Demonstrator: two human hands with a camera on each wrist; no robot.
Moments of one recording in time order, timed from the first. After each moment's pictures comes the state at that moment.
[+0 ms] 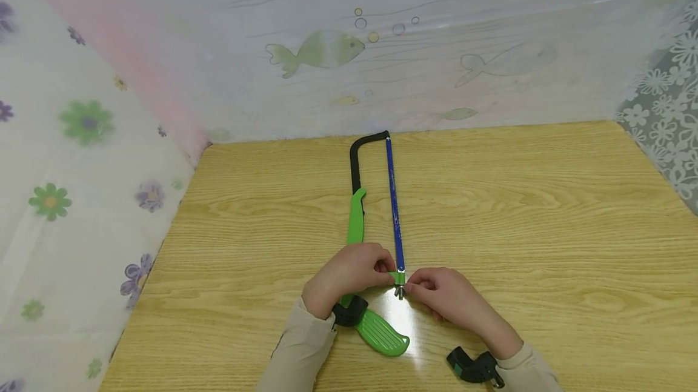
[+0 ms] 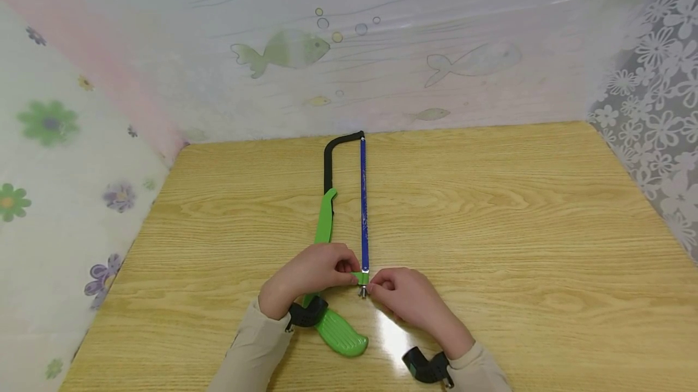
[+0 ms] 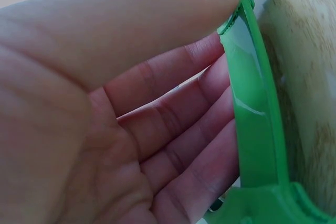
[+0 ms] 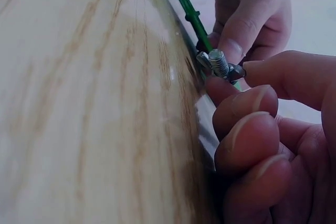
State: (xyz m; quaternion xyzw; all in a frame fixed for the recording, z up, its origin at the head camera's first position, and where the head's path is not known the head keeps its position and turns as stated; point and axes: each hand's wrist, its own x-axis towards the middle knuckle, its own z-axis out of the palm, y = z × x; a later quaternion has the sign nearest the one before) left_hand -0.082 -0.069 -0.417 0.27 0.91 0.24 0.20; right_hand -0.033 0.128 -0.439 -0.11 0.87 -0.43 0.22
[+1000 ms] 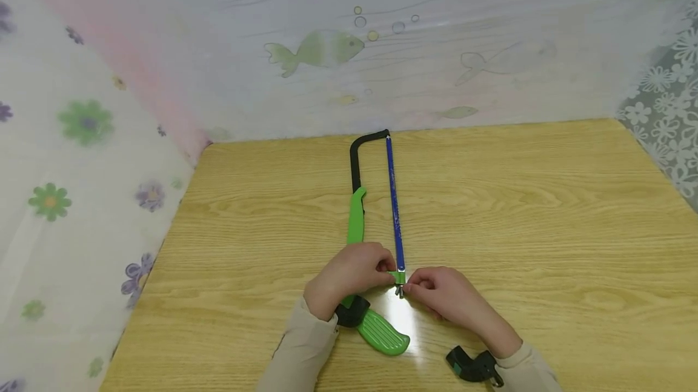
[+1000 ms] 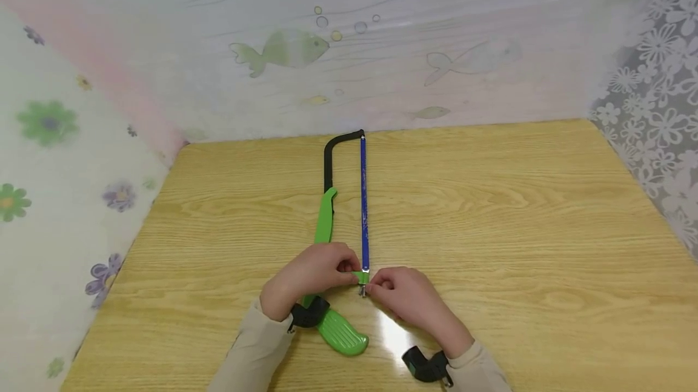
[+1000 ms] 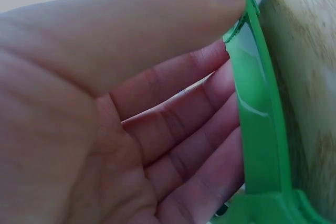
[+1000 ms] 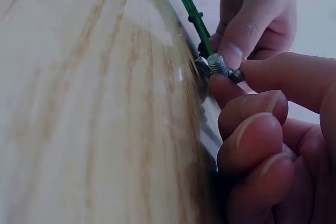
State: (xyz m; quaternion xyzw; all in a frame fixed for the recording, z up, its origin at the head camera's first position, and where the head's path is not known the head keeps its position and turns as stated) left_hand -0.079 -0.065 -0.415 0.27 0.92 0.22 0.20; right_hand -0.034 0.127 -0.441 -0.12 0.87 -0.42 0.21
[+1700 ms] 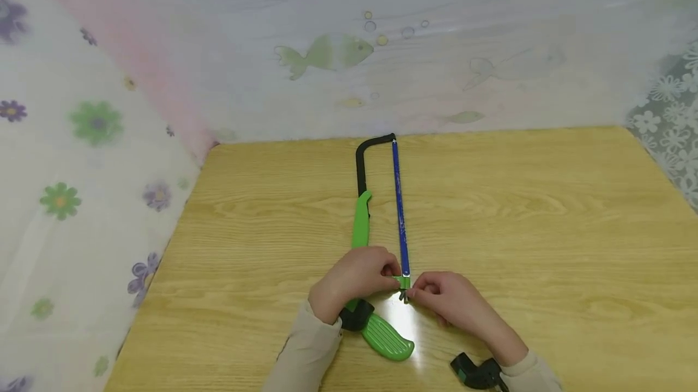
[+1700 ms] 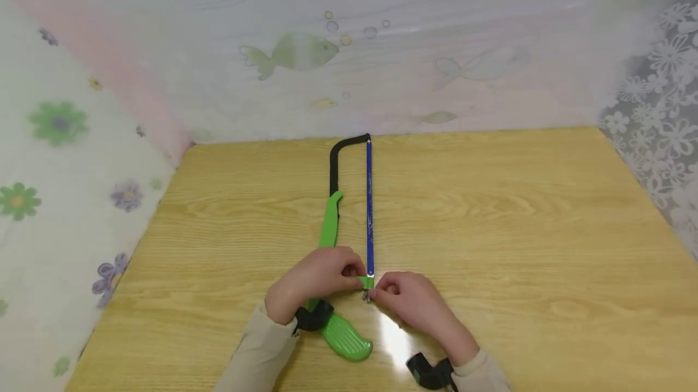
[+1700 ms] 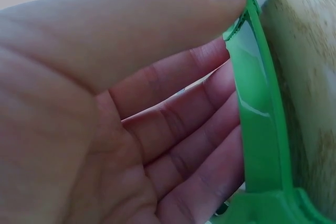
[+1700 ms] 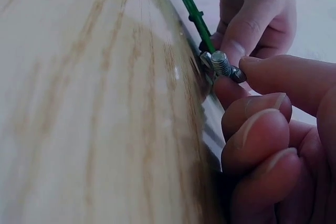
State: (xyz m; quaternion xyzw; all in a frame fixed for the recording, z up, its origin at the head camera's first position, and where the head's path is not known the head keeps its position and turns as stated) left_hand -0.080 -0.067 -0.416 0.27 0.92 0.22 0.21; right_hand -0.037 0.126 -0.443 -0.11 0.86 -0.43 0.23
